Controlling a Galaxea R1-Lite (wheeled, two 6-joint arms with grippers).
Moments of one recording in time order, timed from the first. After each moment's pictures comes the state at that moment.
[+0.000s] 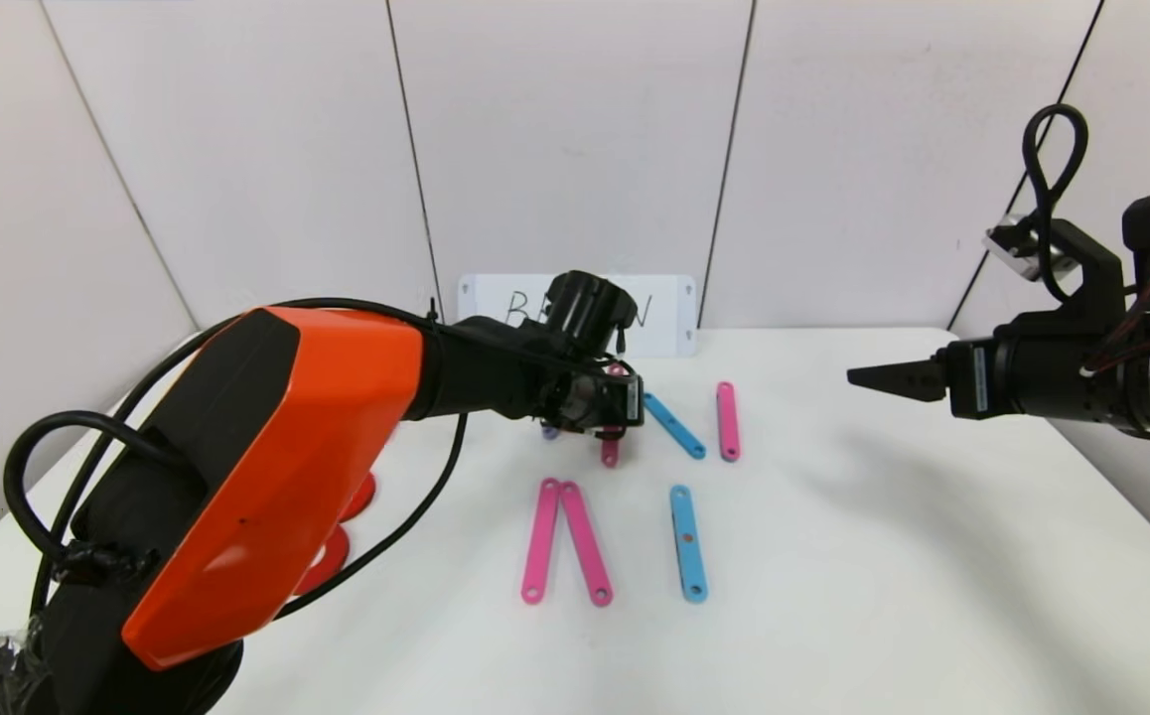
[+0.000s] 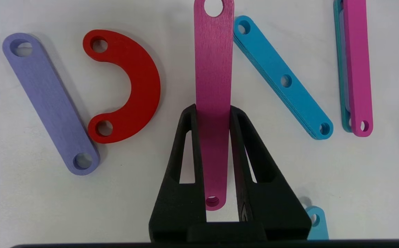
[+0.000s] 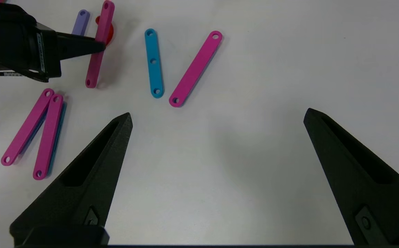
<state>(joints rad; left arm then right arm) -0.65 2.42 -1.98 0.22 0.07 -0.42 0.10 1.56 -0.97 -0.06 0.28 -0.01</state>
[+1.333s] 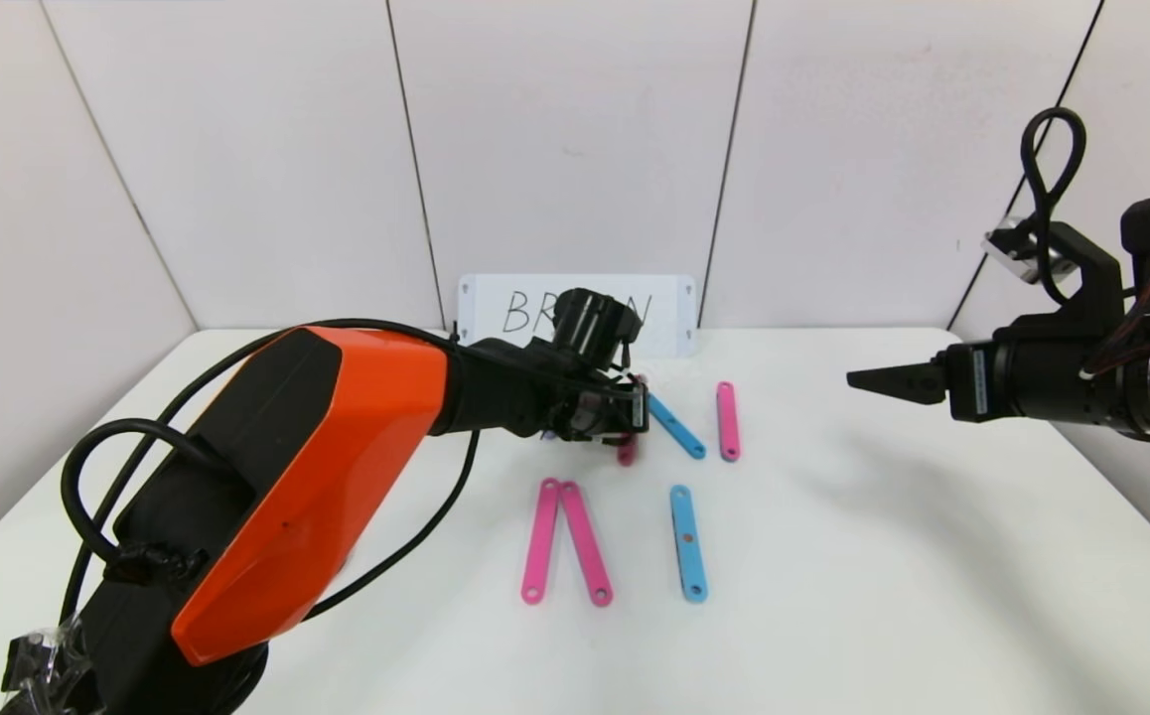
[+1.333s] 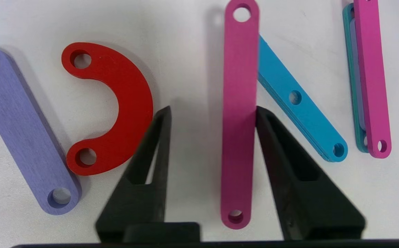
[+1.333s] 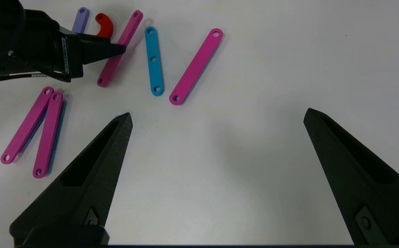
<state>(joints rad) -0.65 2.48 -1.98 0.12 0.07 -0.42 0.10 1.56 -0.96 -0.06 0.28 -0.01</state>
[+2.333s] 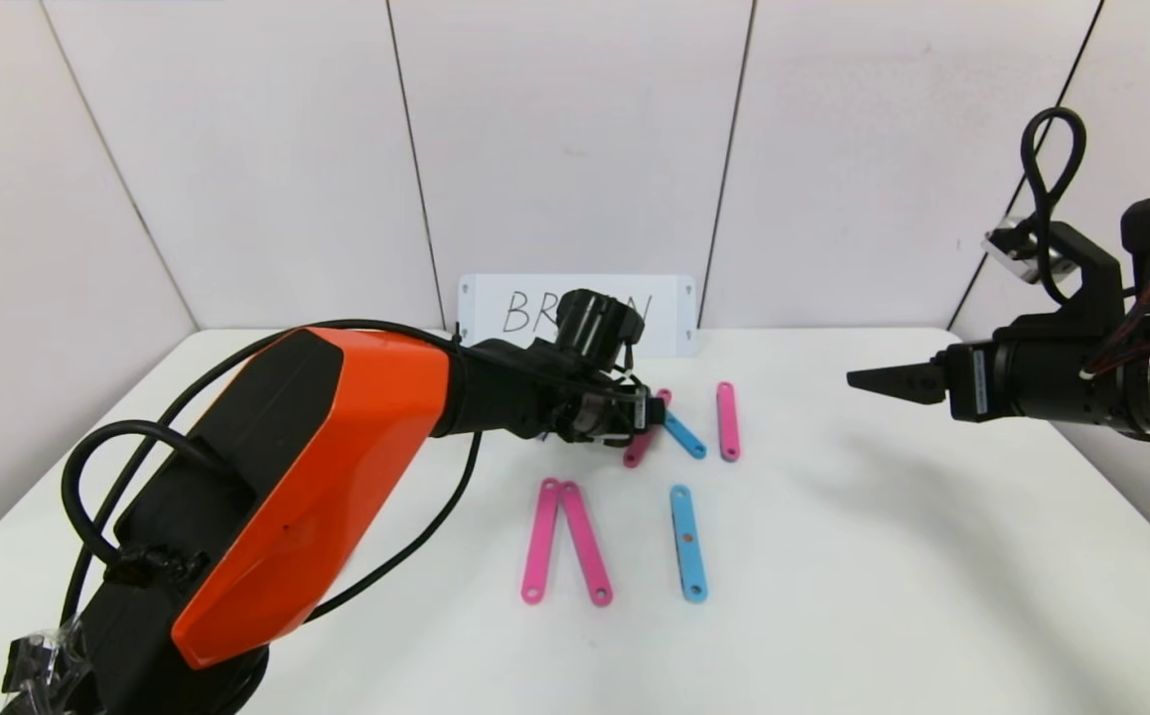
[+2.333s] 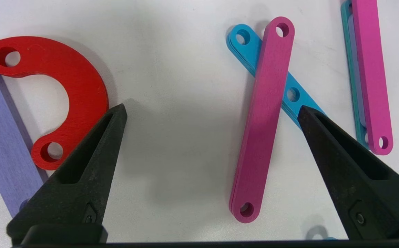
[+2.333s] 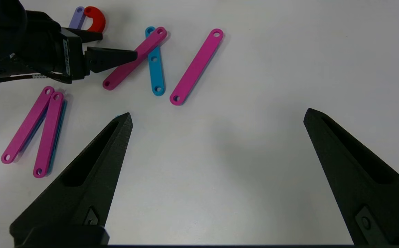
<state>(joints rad) -0.65 2.48 -1.98 0.13 0.08 -0.41 0.10 1.56 -0.96 -0.06 0.28 -0.01</state>
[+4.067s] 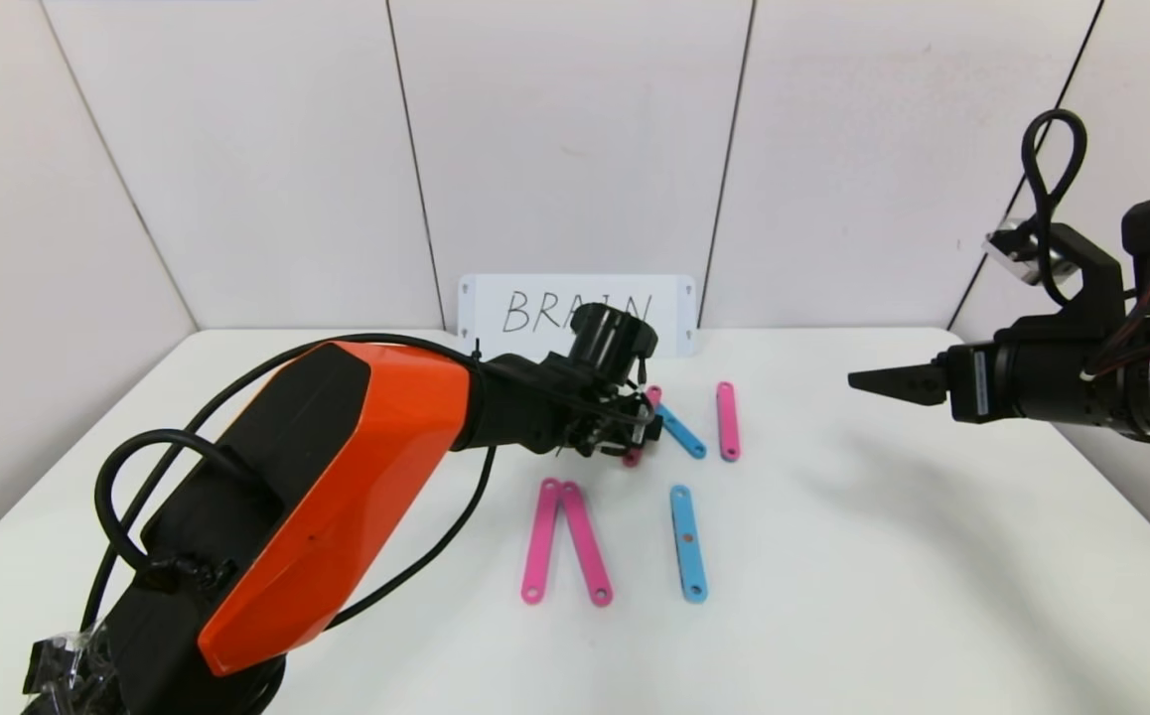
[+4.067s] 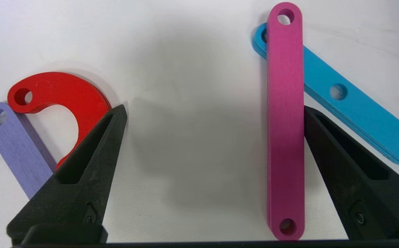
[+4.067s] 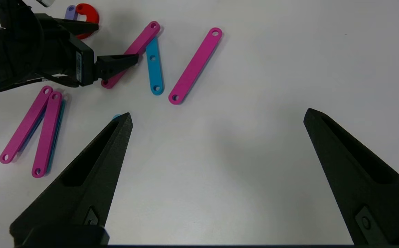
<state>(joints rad) -0.68 2.51 -1.98 0.09 0.25 -0.19 0.10 1.56 -0.96 -0.06 0.28 -0.01</state>
